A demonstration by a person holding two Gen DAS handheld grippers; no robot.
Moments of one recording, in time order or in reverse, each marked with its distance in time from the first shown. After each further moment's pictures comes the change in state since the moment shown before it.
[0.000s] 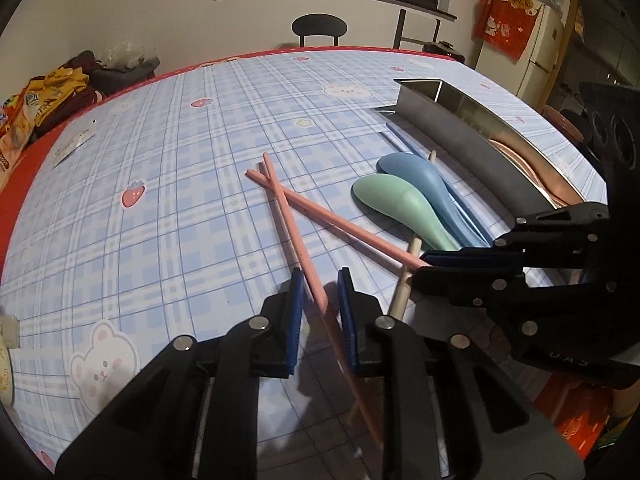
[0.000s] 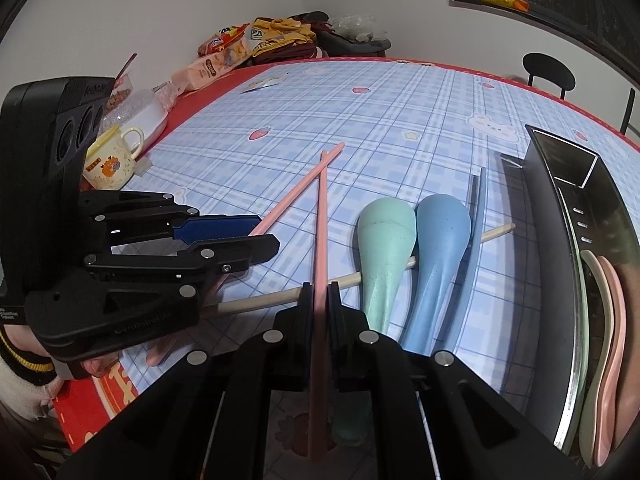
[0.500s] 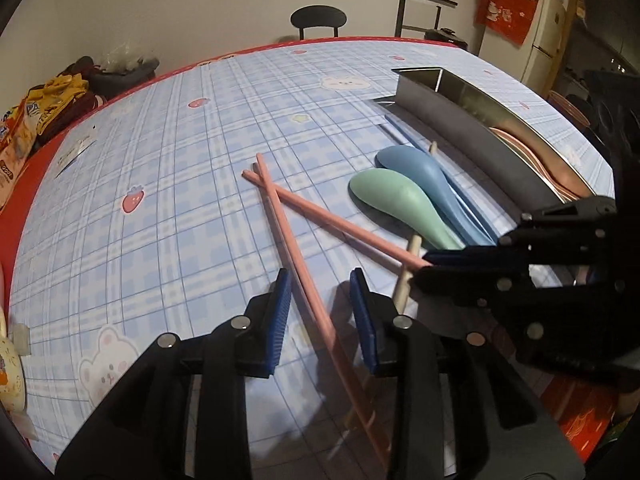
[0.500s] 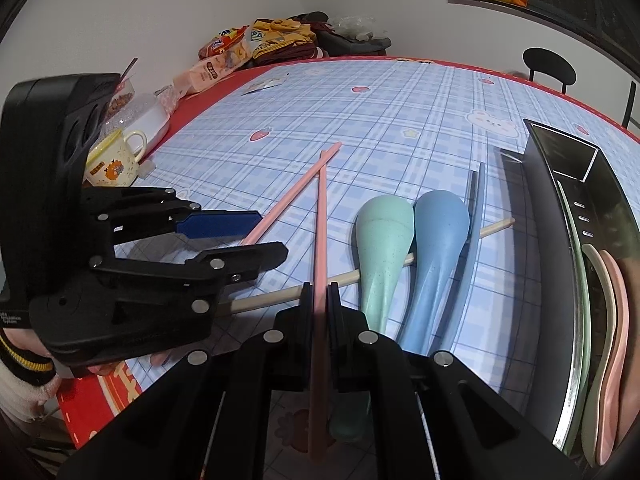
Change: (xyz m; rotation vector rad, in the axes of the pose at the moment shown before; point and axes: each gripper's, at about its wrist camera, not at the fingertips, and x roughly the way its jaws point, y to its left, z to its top) left arm 0.002 -0.008 0.004 0.034 0.032 0.032; right arm -0.003 -0.005 -0.002 0.017 0.001 0.024
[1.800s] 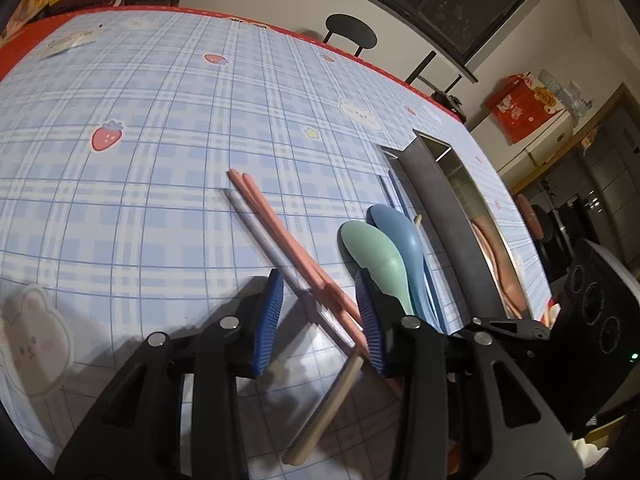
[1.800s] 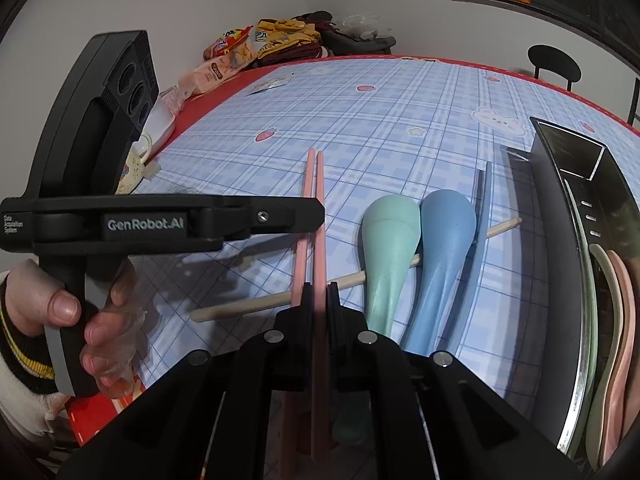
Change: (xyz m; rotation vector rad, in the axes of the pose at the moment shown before) left arm 0.011 0.036 0.016 -0.406 0.001 -0.268; right arm 0.000 -0.001 -0.001 0.007 0.001 0.030
